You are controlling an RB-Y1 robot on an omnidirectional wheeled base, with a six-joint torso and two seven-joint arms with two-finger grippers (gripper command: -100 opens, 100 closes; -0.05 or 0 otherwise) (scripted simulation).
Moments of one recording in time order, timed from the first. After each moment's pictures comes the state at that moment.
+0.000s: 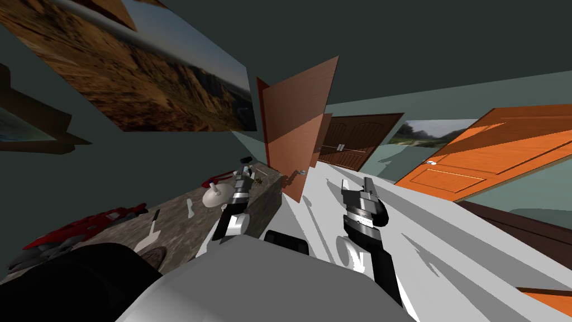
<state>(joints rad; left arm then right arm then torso) 0.52 -0.04 0.05 -2.22 0.07 -0.36 0.09 0.49 0.00 0.02 -2.28 -0.09 -0.44 -0.06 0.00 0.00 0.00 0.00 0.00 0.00</state>
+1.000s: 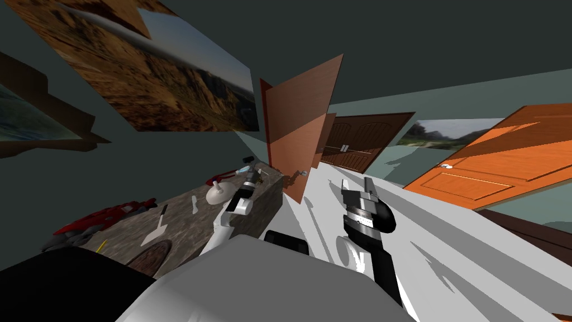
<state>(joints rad) 0.25 0.16 0.08 -2.01 0.18 -0.20 0.06 0.49 0.00 0.02 -2.28 -0.09 -0.44 -0.06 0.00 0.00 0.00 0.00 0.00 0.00</state>
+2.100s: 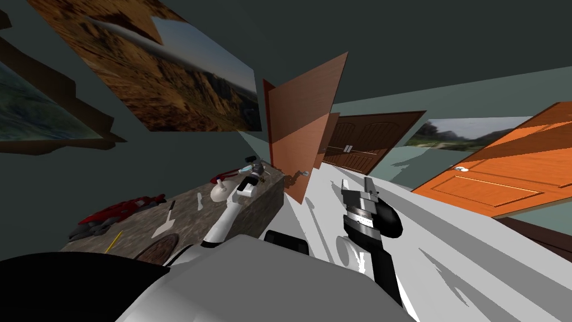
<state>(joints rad) -0.05 0.29 0.10 -1.75 0.28 0.00 0.02 0.49 0.00 0.02 -2.28 -0.09 -0.44 -0.06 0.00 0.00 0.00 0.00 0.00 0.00</state>
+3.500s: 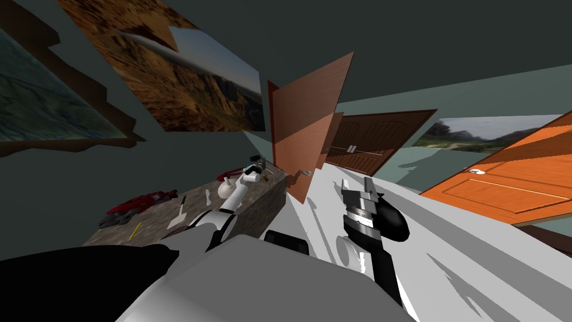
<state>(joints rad) -0.39 0.39 0.12 -1.36 0.38 0.25 -0.03 0.49 0.00 0.02 -2.28 -0.09 -0.44 -0.06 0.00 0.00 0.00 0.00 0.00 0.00</state>
